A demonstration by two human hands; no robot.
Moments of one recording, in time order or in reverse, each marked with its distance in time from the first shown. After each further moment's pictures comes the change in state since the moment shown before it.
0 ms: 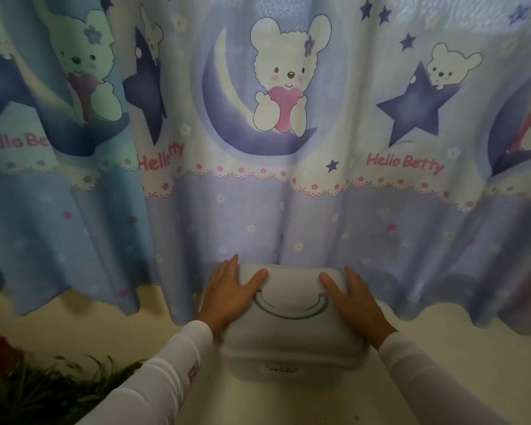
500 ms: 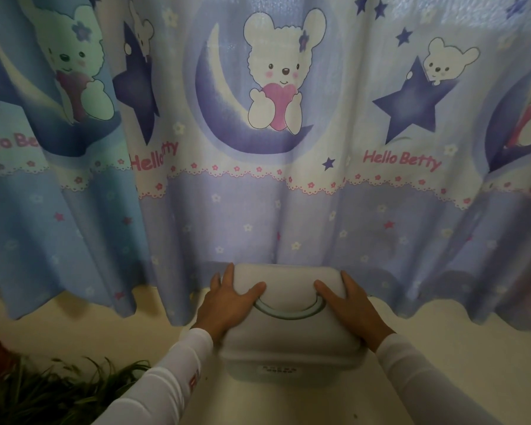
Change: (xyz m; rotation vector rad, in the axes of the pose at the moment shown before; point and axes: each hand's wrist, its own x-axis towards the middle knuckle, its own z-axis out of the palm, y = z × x) left_hand -0.007 -0.003 0.004 0.152 -0.071 -0.109; right_hand 0.002 0.010 0.005 0.065 -0.031 0.048
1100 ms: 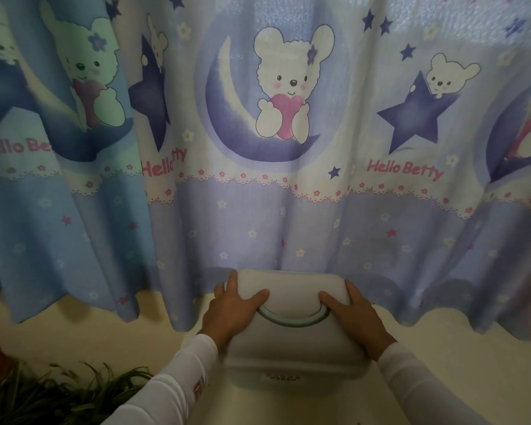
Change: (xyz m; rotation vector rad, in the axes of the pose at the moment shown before) left_hand -0.004 0.002 -0.002 -0.074 0.012 -0.017; right_hand -0.004 -0.002 0.003 -0.037 0.034 0.044
